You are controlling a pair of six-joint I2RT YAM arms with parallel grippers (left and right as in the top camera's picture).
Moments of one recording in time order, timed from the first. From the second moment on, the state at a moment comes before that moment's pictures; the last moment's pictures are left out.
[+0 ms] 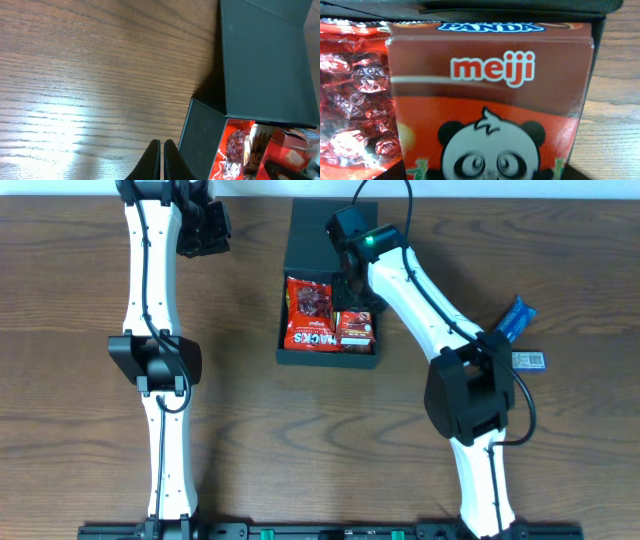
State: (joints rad) left arm -0.01 2.64 2.95 -1.61 0.32 -0.23; right arm 0.46 2.29 2.05 -1.16 0.05 0.50
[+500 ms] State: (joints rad) left arm -0.01 2.64 2.95 -1.61 0.32 -0.23; right arm 0.46 2.21 2.10 -1.16 0.06 0.44
